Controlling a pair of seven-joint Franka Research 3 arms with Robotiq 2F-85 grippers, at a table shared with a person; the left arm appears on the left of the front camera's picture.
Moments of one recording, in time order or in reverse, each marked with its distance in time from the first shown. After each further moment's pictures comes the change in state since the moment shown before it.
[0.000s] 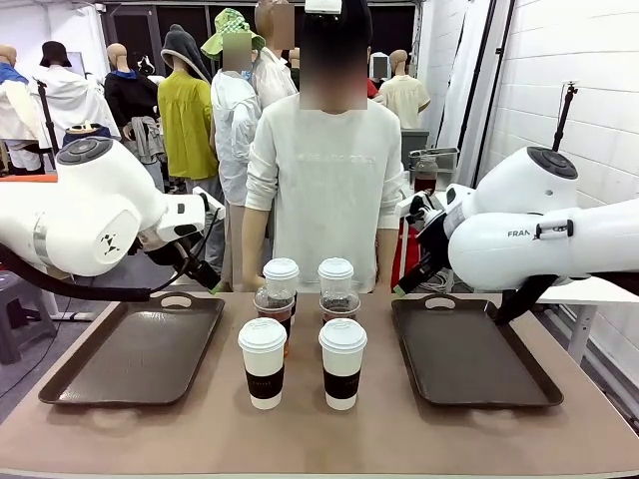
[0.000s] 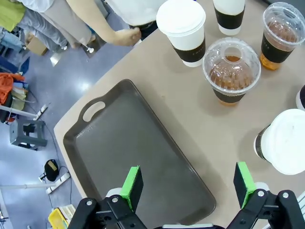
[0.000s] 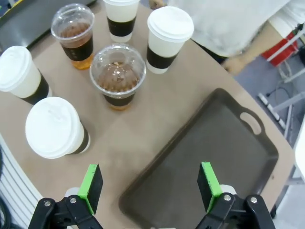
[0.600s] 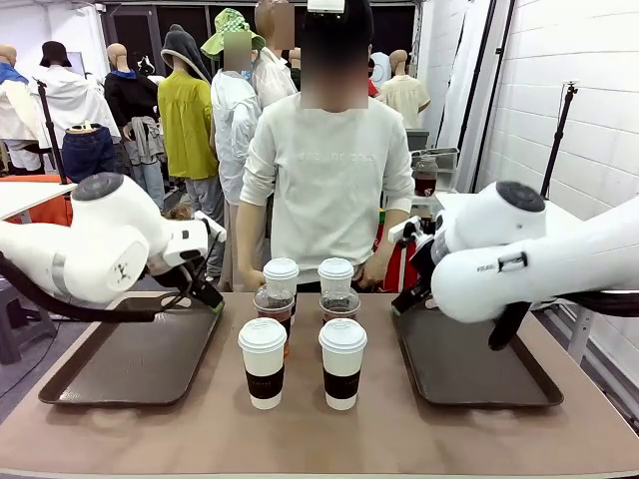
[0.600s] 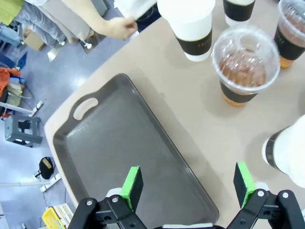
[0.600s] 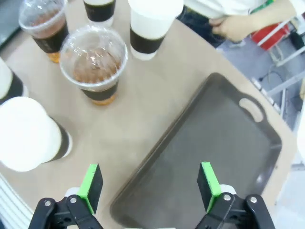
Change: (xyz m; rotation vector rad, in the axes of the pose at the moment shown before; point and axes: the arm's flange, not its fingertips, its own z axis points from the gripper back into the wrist) left arm -0.012 0.005 -0.040 -0.005 0.005 0.024; right arm -0.011 0.001 -0.037 -0.076 0.046 -0.043
